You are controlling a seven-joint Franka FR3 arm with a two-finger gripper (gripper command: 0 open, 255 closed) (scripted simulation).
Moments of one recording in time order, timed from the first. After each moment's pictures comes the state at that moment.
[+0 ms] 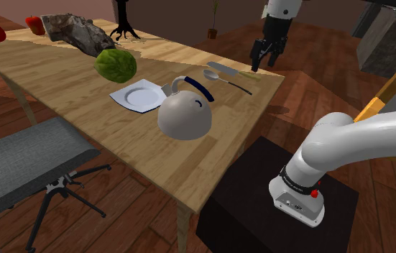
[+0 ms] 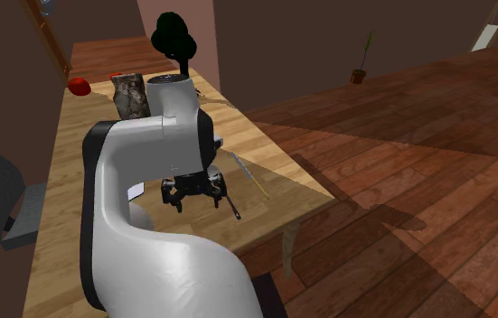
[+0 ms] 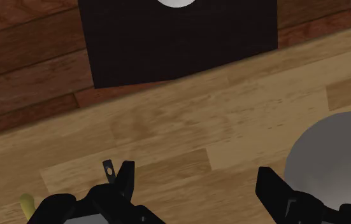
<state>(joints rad) -0.02 -0.81 -0.07 -2.33 -0.05 1.52 0.12</state>
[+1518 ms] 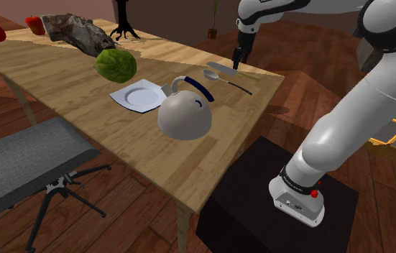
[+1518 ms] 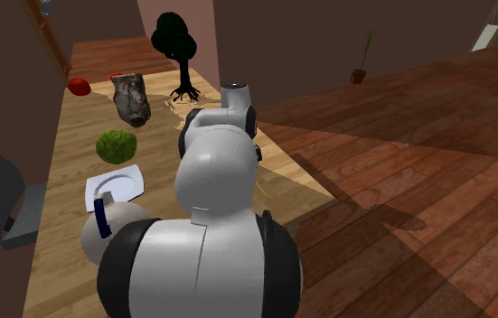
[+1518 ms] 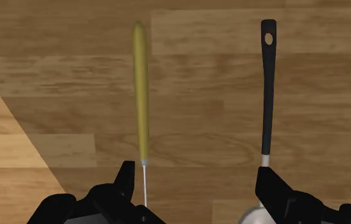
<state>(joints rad) 0.01 -0.15 -0.39 -2.04 -0.11 1.93 -0.44</state>
